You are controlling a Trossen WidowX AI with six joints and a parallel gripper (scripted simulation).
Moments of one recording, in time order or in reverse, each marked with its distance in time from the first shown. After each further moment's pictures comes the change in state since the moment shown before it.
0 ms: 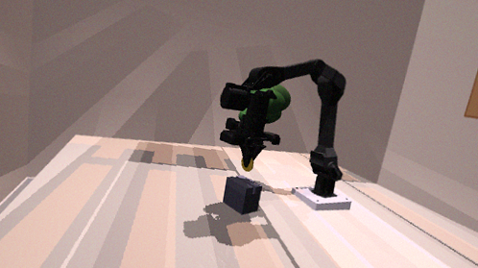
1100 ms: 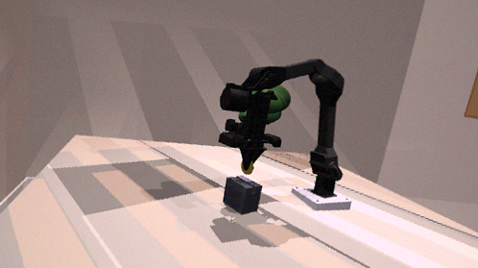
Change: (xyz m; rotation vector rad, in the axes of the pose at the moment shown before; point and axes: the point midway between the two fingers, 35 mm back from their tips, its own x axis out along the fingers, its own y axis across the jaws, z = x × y) arm 0.001 0.017 -0.018 0.008 -0.001 0.006
